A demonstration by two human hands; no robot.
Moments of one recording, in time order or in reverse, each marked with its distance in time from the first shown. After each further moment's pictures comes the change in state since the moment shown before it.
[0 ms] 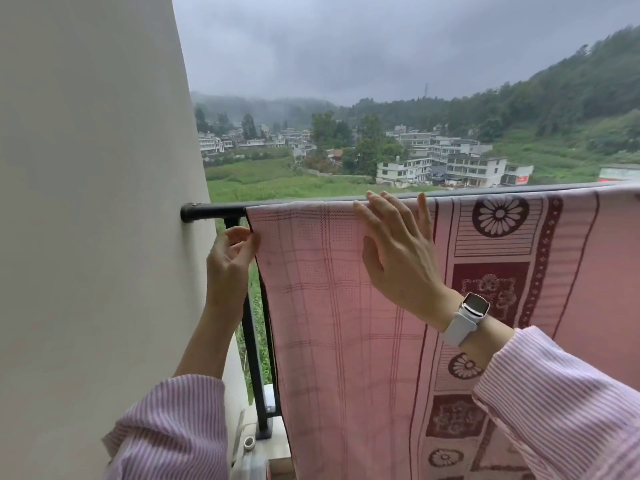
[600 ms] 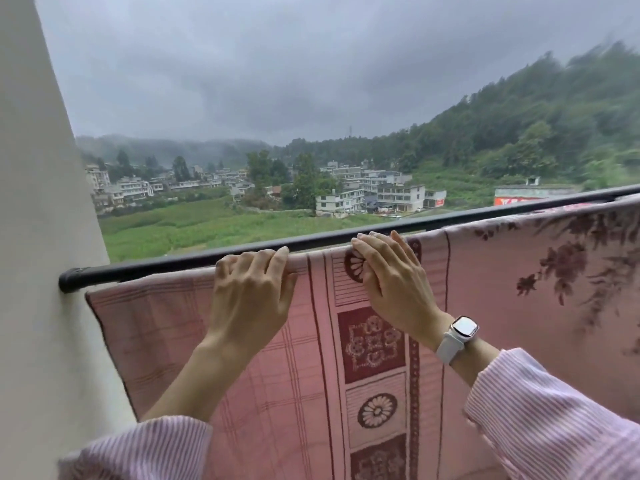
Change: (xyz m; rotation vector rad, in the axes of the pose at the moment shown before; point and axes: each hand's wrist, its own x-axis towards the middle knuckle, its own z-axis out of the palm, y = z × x) left_hand -0.012 0.031 0.158 1.170 -0.301 0.782; right_hand -0.030 0.135 -0.069 -0.108 -0.043 0.113
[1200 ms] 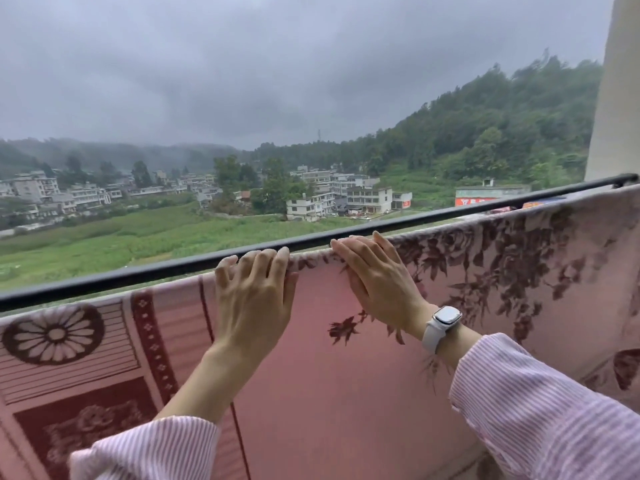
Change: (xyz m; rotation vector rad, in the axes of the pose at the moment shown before) left_hand 0.135 0.292 0.109 -0.061 0.138 0.021; right_hand -0.055 0.316 -0.094 -0.110 -0.136 -0.087
